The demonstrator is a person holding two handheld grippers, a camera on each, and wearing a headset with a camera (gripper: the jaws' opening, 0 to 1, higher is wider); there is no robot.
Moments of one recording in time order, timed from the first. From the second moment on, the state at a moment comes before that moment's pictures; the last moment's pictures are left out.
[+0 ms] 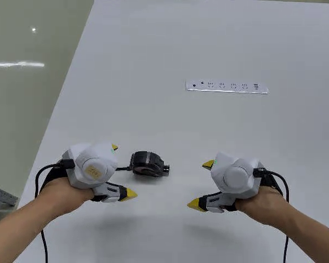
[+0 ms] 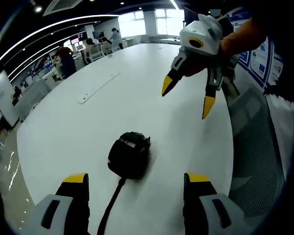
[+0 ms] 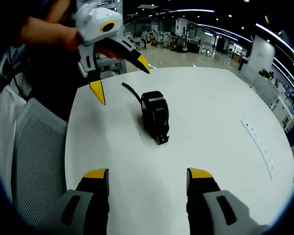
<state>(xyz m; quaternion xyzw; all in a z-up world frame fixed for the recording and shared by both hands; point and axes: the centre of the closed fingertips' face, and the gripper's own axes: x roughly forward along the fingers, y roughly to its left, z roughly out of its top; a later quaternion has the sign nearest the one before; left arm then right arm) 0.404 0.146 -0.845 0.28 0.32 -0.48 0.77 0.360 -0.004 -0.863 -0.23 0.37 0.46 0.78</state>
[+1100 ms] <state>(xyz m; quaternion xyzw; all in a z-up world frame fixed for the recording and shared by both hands) 0.426 0.113 -0.872 0.34 0.31 -0.54 0.71 0.394 0.020 -0.896 -0.28 0.36 0.50 0.74</state>
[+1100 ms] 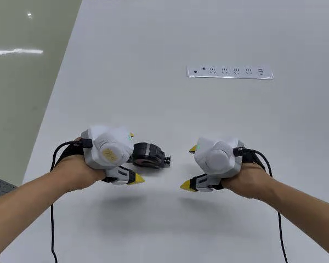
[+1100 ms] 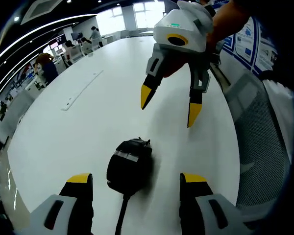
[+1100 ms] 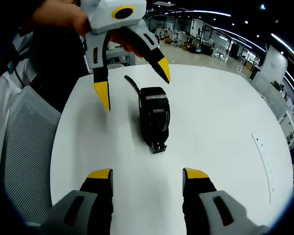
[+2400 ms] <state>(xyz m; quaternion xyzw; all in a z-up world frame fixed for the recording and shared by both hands) 0.441 0.095 -0.898 0.36 0.32 -0.58 0.66 0.422 0.043 -0.927 -0.30 0.35 0.54 0.71</state>
